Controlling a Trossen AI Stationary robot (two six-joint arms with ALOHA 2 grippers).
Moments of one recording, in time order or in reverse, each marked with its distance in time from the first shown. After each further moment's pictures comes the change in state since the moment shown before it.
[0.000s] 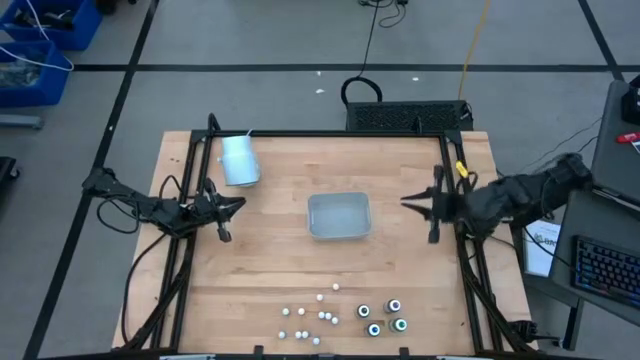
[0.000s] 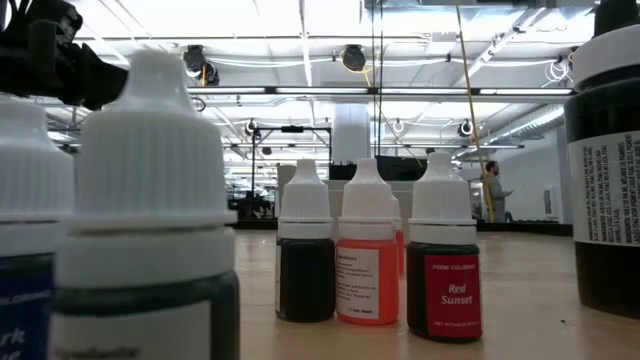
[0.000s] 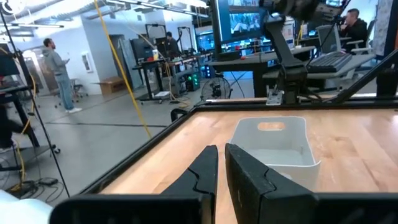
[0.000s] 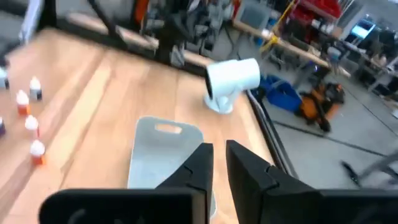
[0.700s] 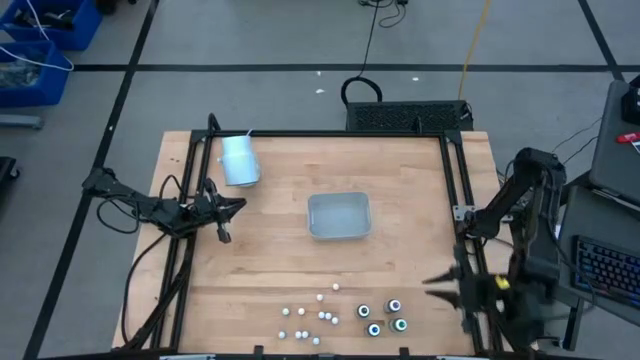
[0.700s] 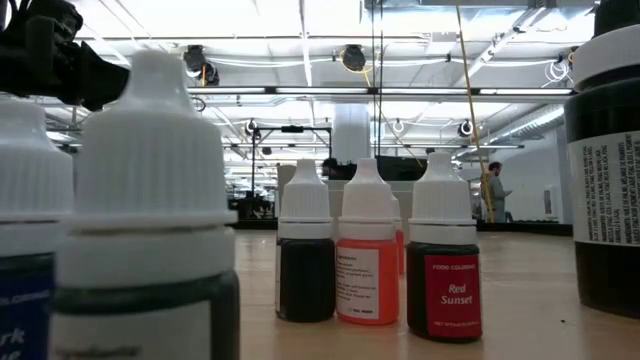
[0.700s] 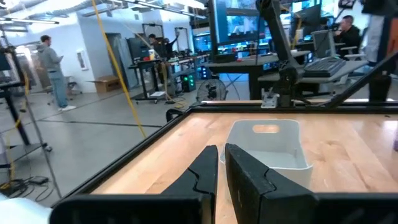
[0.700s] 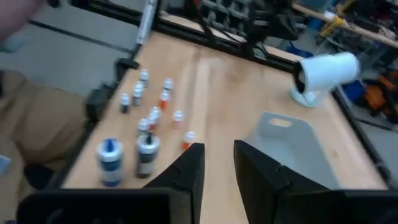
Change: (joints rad) left arm 0.000 0.000 0.000 0.001 0.029 -0.029; right arm 0.825 0.517 0.279 -0.339 0.449 0.854
